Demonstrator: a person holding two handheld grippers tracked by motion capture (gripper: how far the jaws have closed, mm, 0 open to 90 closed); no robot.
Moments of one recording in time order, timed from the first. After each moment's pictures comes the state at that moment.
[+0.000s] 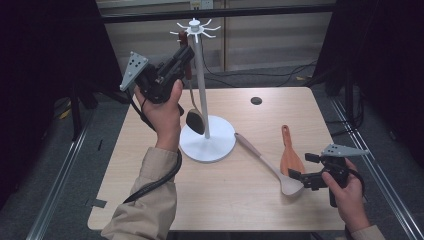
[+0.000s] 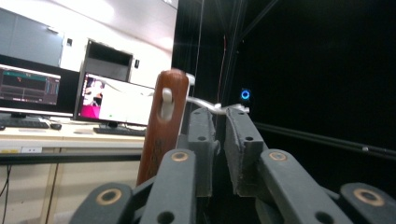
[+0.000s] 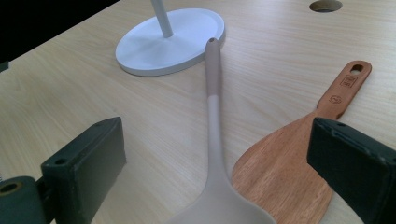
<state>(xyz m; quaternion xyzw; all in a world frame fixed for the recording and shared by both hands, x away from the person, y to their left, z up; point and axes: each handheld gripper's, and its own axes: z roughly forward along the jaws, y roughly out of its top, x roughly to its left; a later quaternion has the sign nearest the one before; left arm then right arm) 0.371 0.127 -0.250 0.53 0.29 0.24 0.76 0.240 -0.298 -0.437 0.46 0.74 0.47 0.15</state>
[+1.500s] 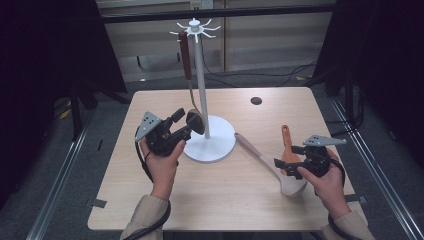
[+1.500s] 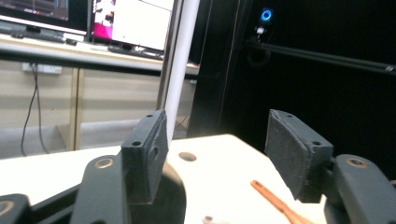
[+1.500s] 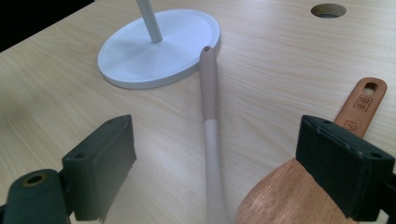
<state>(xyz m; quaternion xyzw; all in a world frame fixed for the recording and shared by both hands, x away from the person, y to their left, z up) 0.333 0.149 -0.378 0.62 0.36 0.20 0.67 0.273 -0.268 -0.440 0.47 0.74 0.45 0.16</state>
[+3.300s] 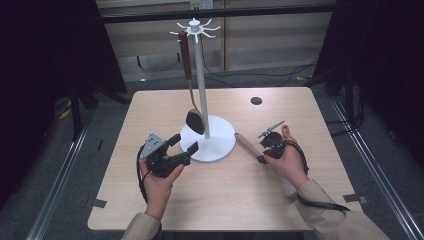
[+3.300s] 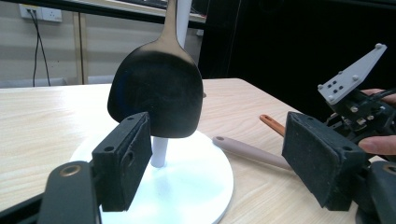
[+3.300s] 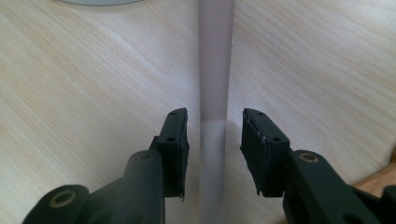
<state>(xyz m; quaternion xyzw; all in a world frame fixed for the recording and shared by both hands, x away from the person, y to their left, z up) 0.312 0.162 -0.428 0.68 0.38 0.18 0.61 0.351 -0.195 -0.466 0.46 0.86 0.21 0.10</state>
